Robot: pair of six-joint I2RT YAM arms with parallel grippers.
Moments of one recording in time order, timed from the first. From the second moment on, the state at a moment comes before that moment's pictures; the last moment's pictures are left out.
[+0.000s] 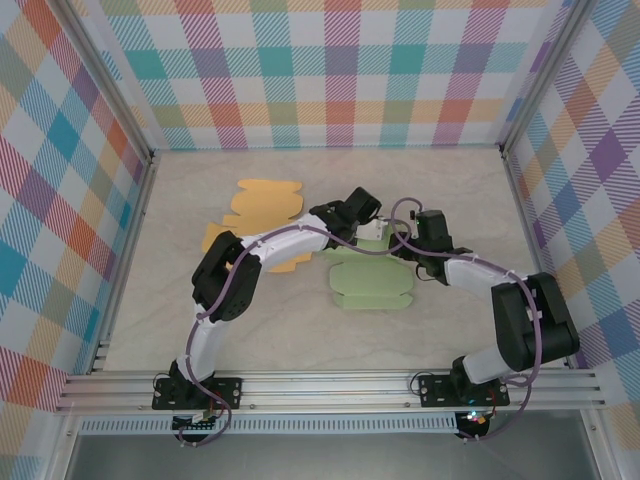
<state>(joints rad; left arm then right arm) -0.83 2.13 1.70 -0.51 -0.45 1.02 0.28 1.48 0.68 0.02 -0.03 0.36</state>
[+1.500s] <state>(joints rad) -0.83 1.98 1.52 -0.26 -0.53 0.75 0.35 1.58 0.76 -0.02 0.16 0.35</state>
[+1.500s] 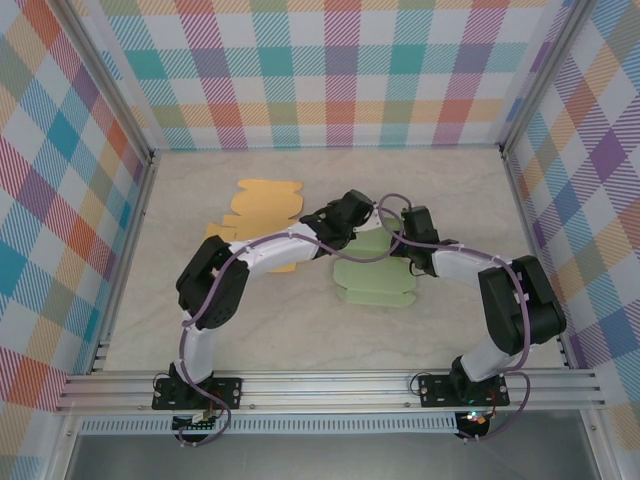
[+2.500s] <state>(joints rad) -0.75 1.15 0.92 -0.24 -0.61 -0.54 0.35 1.23 0.59 0.09 0.20 0.18</state>
